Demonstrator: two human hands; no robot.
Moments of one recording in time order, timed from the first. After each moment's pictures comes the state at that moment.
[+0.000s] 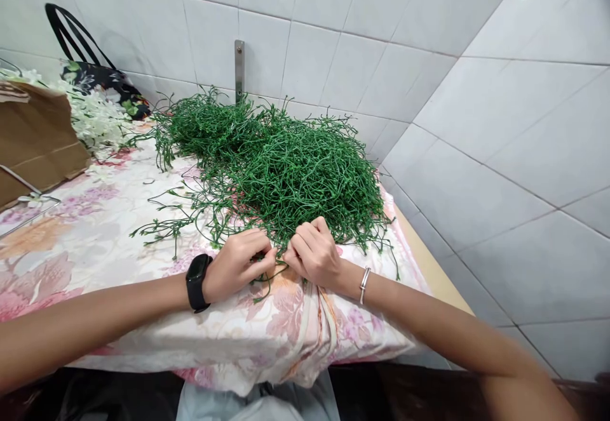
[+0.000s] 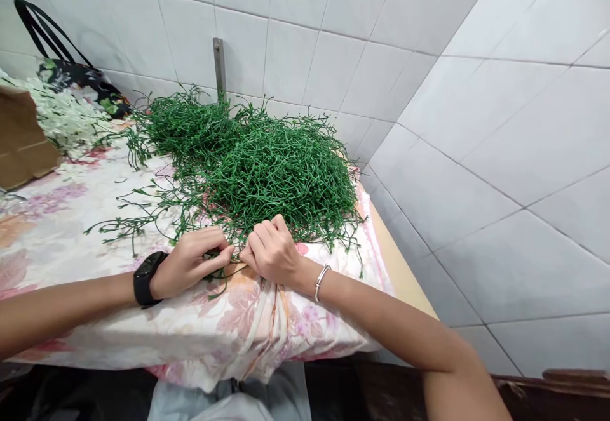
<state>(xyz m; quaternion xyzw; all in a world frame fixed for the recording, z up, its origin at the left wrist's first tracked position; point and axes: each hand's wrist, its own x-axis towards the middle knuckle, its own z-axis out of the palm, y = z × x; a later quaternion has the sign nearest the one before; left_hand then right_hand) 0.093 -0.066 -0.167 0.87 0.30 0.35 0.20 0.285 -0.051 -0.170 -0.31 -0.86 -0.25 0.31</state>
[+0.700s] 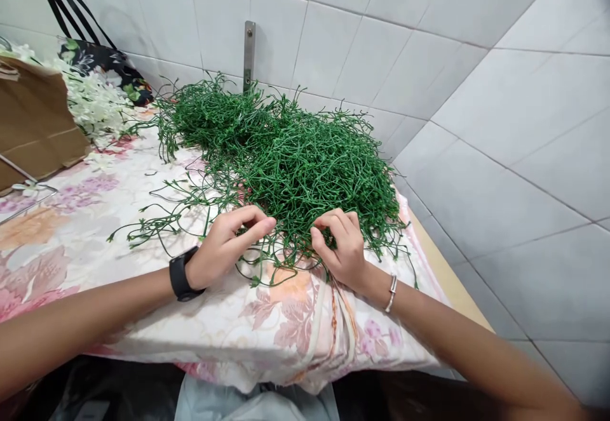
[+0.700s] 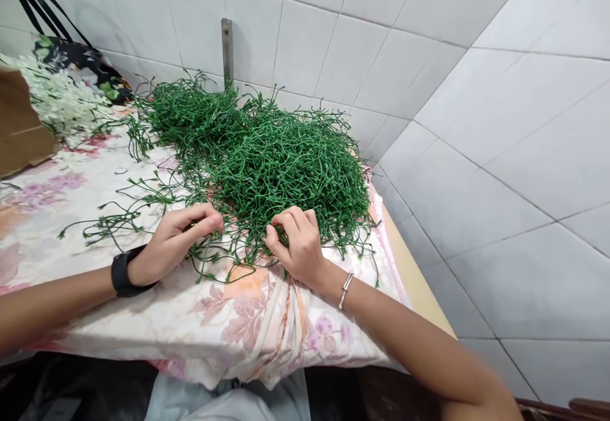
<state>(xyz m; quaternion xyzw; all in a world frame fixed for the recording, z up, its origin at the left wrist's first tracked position) 0.080 -0.048 -0.151 0.74 0.38 0.43 0.37 0.296 -0.044 -0.164 -0.39 -0.83 -0.11 0.38</state>
